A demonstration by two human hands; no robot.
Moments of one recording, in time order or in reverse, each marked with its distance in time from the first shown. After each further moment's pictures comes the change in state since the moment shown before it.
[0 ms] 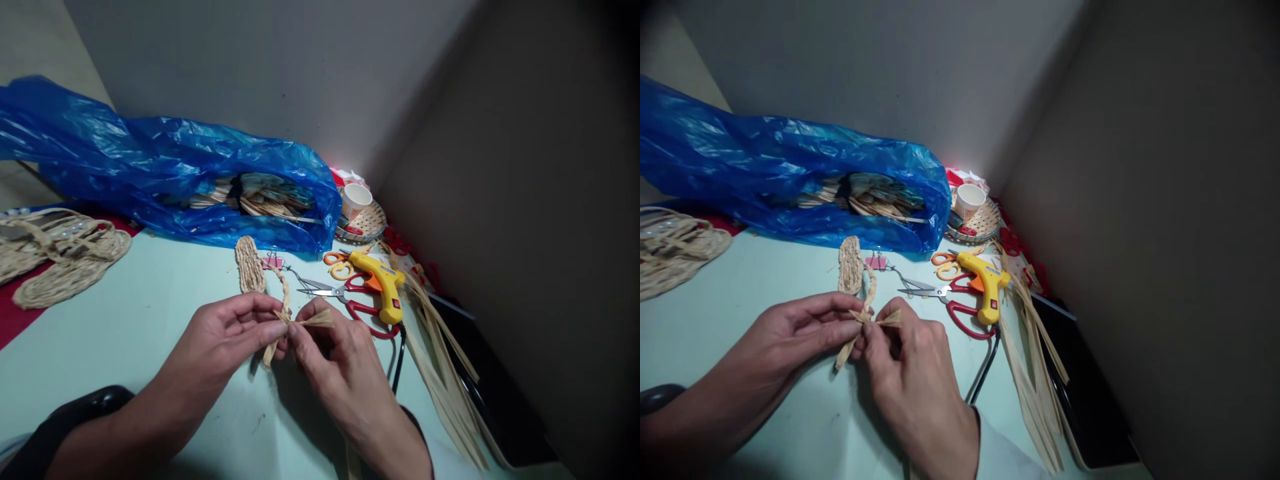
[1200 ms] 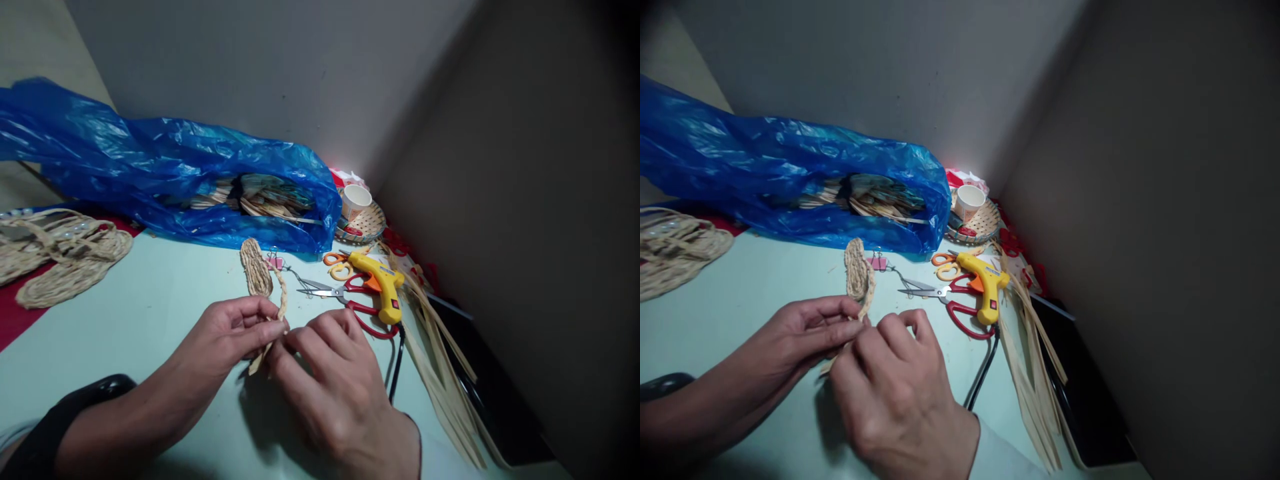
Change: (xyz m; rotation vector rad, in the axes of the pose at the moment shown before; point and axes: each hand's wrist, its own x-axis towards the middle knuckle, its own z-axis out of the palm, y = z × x) left_hand 0.005 -0.003 -0.005 0.011 -0.099 -0.088; right_hand -0.010 0.003 -0.001 -0.714 0.141 -0.757
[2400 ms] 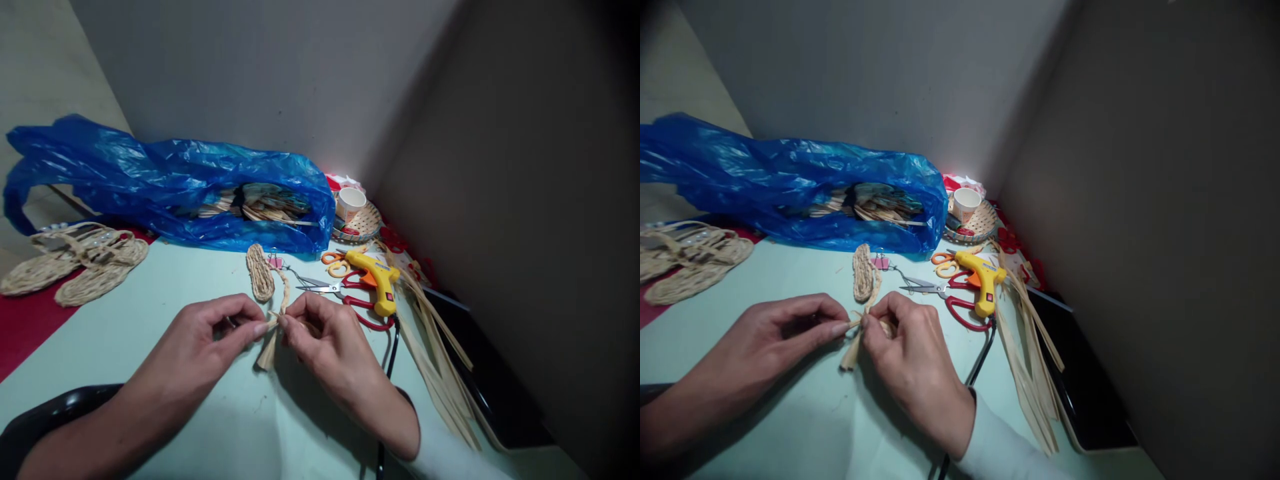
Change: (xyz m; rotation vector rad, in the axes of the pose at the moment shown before) left_hand -0.025 0.022 0.001 0.664 0.216 0.223; right_hand 0.012 0.010 0.004 0.806 -0.118 0.779
